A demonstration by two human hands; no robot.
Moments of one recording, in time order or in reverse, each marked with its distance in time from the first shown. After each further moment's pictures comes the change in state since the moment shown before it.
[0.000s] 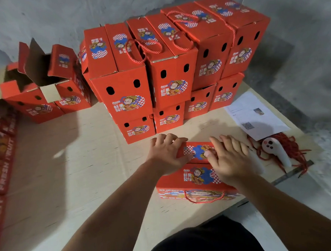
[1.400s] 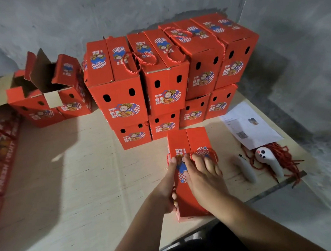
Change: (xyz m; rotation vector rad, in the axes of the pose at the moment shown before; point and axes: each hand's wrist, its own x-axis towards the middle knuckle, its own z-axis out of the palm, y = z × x) left_hand -0.055 0.070 0.025 -1.762 -0.336 -0.765; right_hand -0.030 -0.043 0.005 0.118 0.210 -0.215
